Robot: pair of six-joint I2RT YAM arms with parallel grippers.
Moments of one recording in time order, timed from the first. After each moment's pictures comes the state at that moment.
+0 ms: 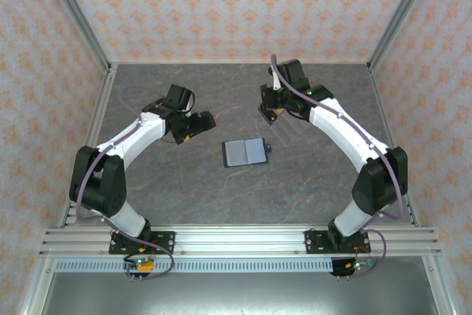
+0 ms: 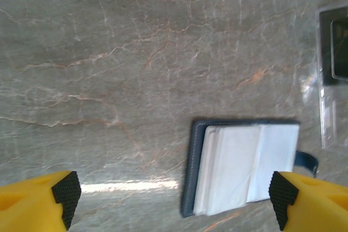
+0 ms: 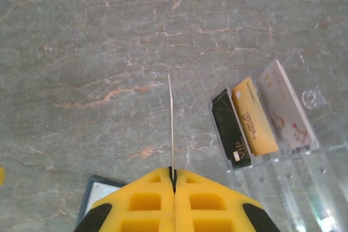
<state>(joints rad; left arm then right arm) -0.28 1.58 1.15 -0.66 0.21 -0.67 0.47 1.65 1.52 -0.67 -0.01 0.20</state>
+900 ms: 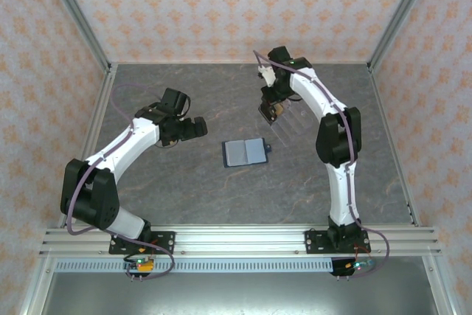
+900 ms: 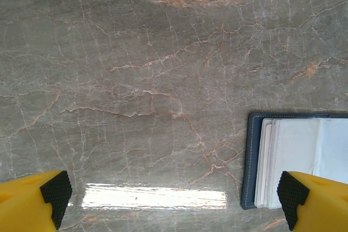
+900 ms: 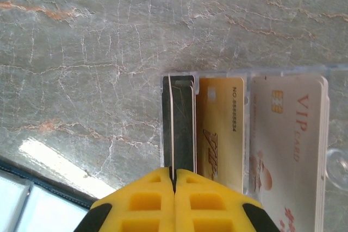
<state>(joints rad) -0.28 1.49 1.12 -0.75 0.05 -0.58 0.35 2.21 2.07 -1.07 -0.11 -0.17</state>
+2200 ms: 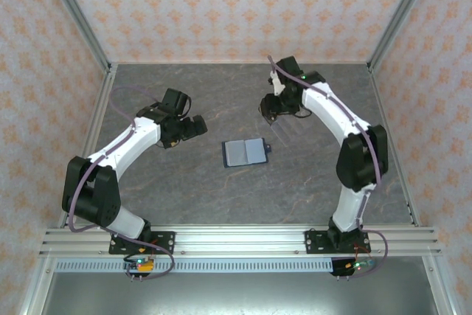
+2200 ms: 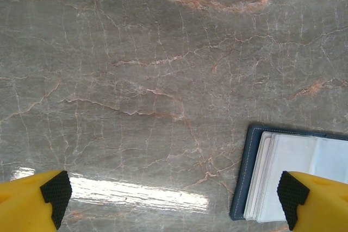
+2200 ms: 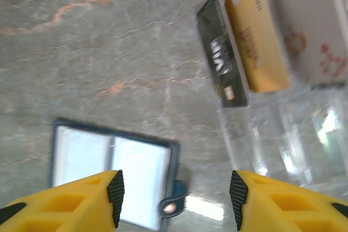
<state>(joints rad) -0.28 1.51 1.12 -0.74 0.03 -0.70 0.41 1.82 1.63 -0.94 -0.16 0.23</state>
